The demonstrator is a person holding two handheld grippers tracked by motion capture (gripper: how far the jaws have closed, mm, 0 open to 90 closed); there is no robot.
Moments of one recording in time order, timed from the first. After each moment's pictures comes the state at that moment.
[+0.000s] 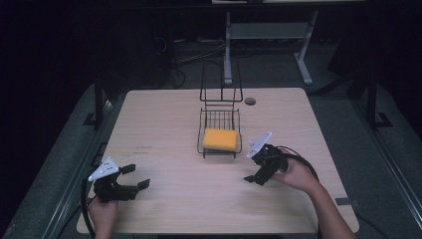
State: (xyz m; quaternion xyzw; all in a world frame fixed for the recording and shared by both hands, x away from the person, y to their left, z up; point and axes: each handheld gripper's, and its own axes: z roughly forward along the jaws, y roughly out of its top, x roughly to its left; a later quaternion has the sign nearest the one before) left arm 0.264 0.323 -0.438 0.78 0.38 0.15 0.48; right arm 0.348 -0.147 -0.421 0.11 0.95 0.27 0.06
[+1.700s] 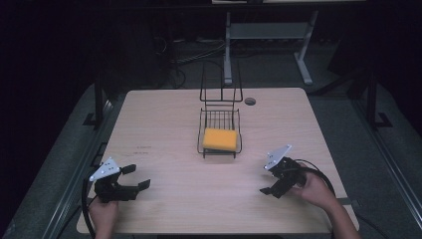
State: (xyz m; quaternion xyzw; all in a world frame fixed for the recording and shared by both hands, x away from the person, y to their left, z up) left arm 0.264 0.322 -0.439 0.79 0.37 0.15 0.47; right arm 0.319 -0.194 -0.444 0.15 0.95 0.27 0.04
